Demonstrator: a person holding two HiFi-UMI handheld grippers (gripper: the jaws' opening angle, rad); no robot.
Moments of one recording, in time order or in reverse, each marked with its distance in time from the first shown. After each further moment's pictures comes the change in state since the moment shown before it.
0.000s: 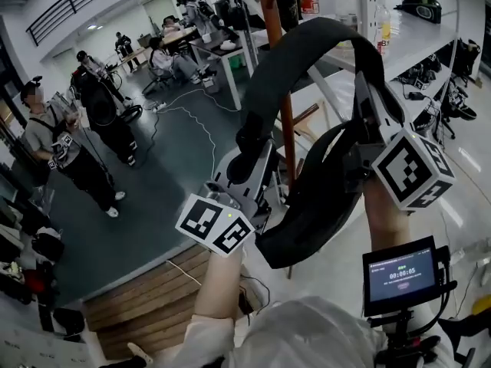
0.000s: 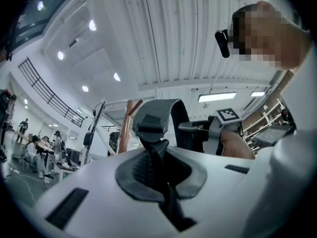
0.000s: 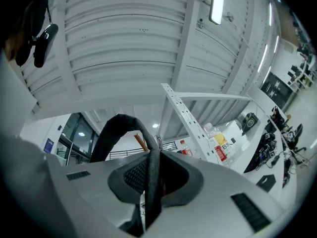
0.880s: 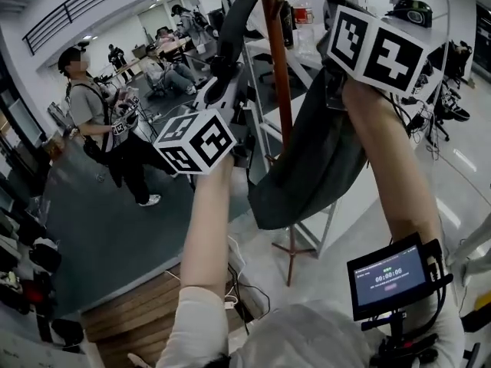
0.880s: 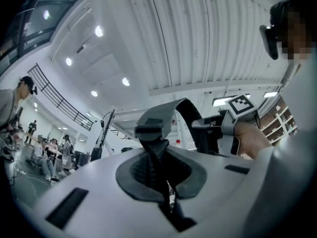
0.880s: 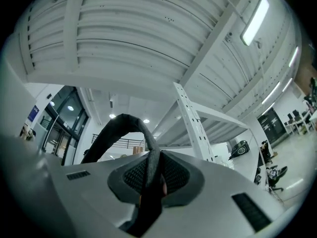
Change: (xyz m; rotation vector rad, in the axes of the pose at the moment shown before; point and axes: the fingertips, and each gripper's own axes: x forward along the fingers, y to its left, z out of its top) left arm 0.093 0.103 0.080 -0.022 -0.049 0.106; right arm 0.128 0.011 0.068 -0.266 0.037 -0.156
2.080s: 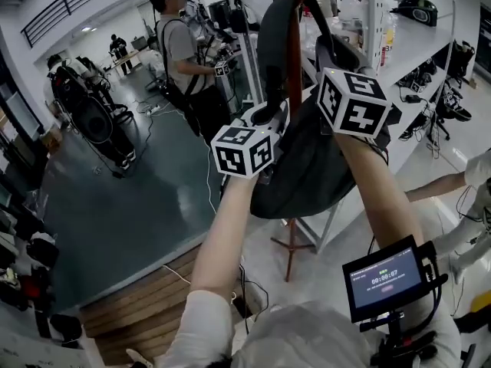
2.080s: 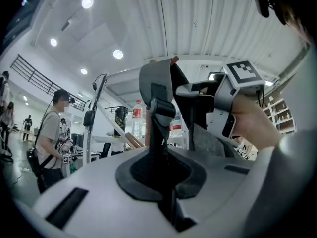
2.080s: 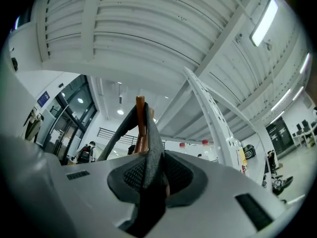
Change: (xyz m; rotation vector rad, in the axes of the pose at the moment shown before) left arm 0.018 -0.006 -0.152 0.028 0.314 -0.075; right arm 0.010 0.009 -0.107 -0.111 0.000 0.068
